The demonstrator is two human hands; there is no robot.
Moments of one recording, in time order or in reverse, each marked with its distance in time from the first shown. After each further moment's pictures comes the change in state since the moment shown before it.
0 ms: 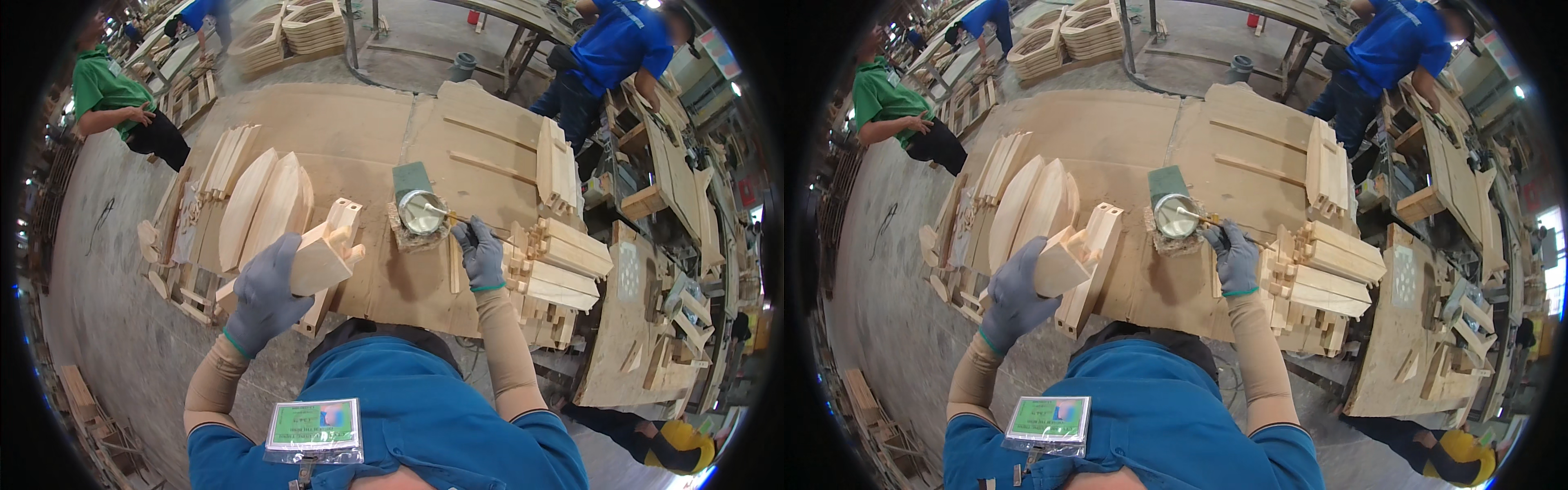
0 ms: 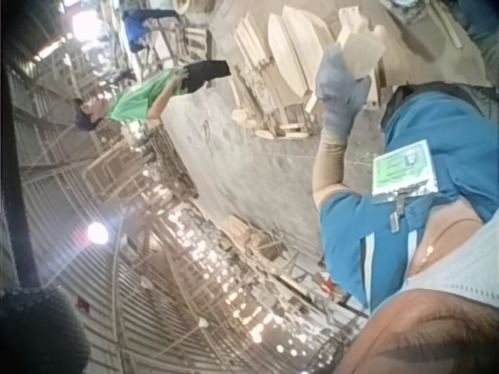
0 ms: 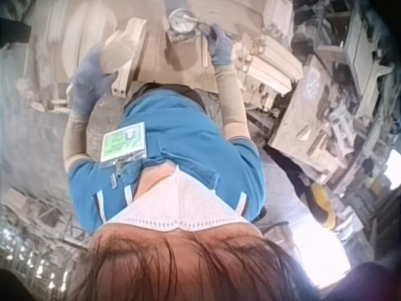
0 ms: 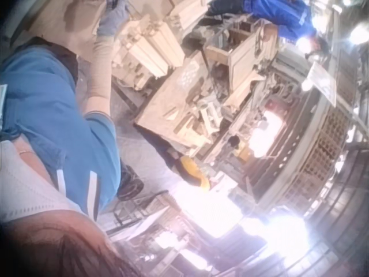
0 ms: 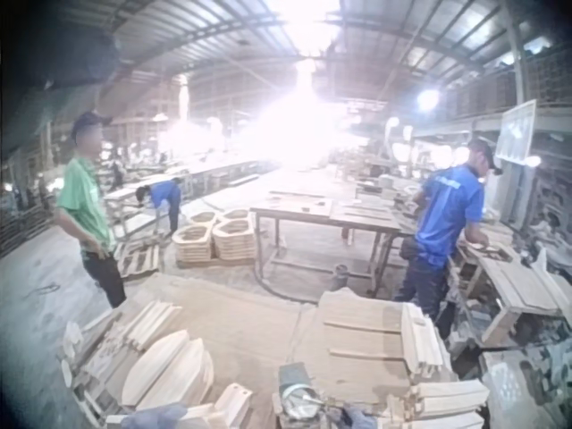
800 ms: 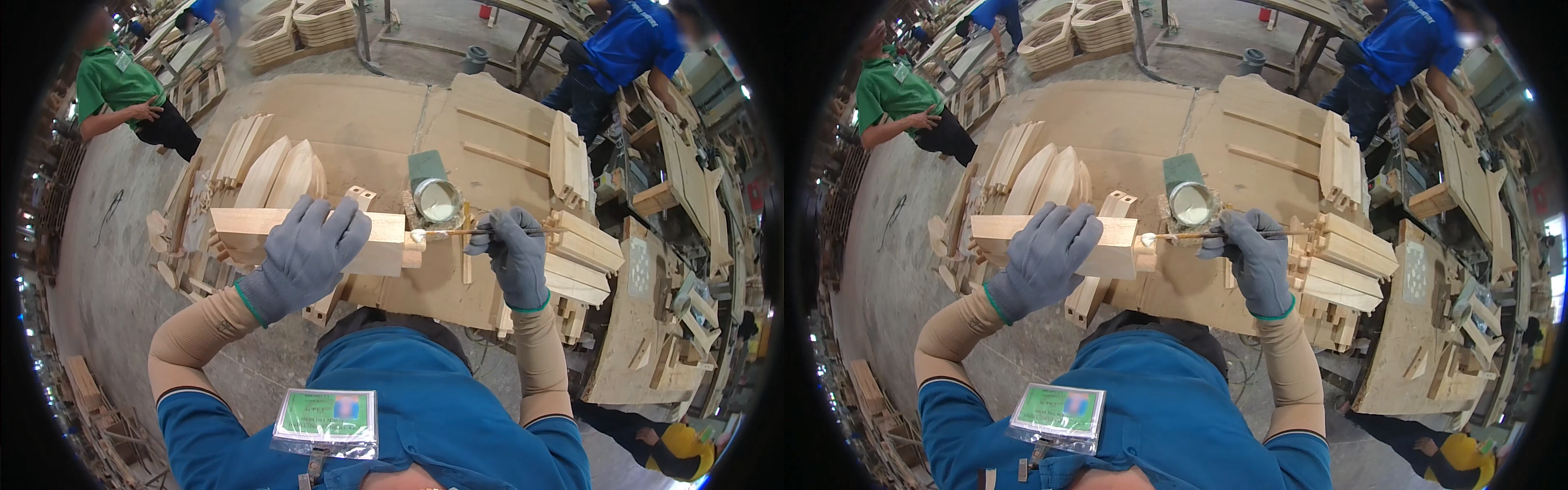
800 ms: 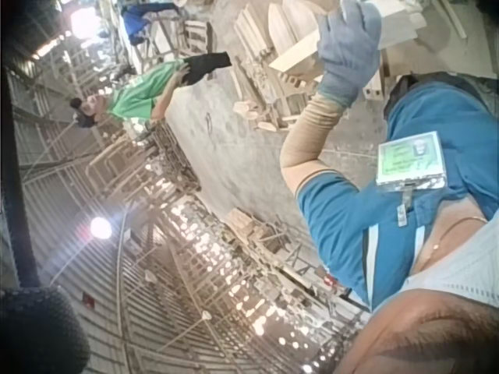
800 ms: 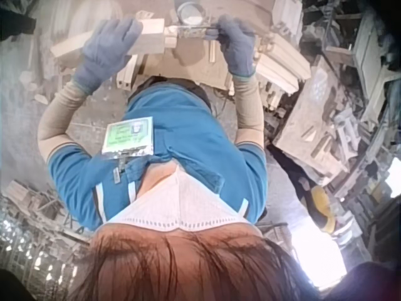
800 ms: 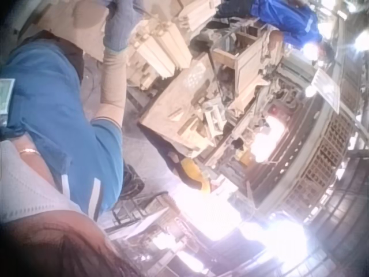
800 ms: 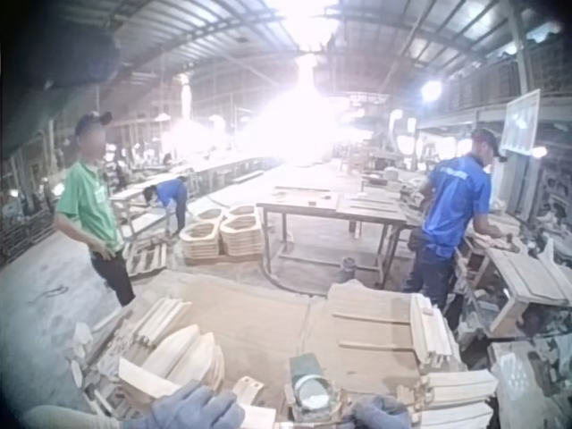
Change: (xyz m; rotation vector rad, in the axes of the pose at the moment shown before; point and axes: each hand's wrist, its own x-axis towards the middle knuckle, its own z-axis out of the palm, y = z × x) left_hand 0.044 0.013 -0.002 0.336 -0.039 0.491; right_hand -0.096 -0.079 0.087 -0.335 -0.363 -0.012
